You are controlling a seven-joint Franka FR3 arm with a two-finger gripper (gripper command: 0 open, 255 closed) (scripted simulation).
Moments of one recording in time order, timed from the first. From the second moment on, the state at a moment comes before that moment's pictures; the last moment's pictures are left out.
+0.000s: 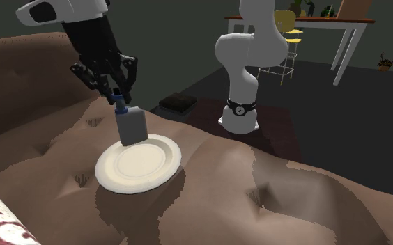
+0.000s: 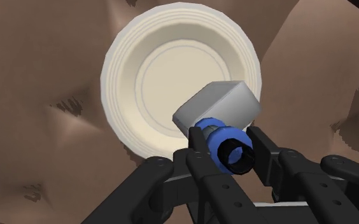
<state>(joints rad) -0.05 -0.09 -0.53 -2.09 -0.04 1.87 -0.82</state>
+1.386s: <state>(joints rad) -0.05 0.01 -0.54 -2.21 0.00 2.07 -0.86</state>
